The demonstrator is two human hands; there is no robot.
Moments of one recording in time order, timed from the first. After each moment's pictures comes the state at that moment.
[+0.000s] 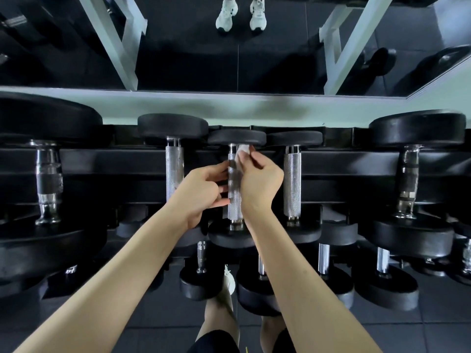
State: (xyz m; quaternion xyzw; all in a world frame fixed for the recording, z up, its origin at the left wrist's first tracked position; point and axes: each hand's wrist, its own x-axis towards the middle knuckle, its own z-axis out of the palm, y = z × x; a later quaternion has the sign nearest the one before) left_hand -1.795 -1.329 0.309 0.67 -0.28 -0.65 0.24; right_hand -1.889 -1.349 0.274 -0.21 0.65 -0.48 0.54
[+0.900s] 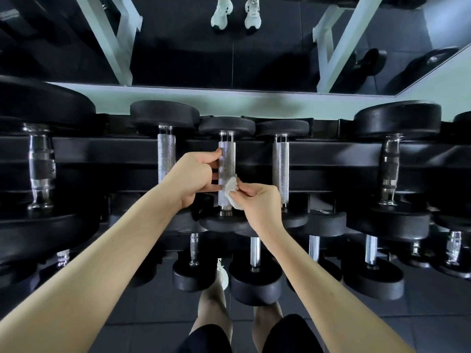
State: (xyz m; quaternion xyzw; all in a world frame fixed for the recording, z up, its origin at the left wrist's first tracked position) left_hand -1.801 -1.332 0.322 0.67 -0.26 -0.65 0.25; right_hand -1.938 -1.292 0.262 -0.44 0.66 -0.29 0.54
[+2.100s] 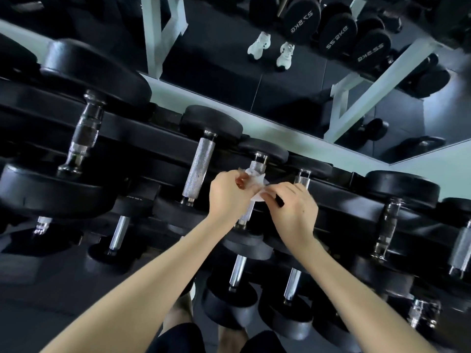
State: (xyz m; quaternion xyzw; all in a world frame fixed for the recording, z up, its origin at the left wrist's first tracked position) left_hand -1.817 -1.308 0.290 0.76 -0.34 -0.45 0.33; right_hand -1.953 -1.327 0.280 -0.81 0.53 -0.24 0.09
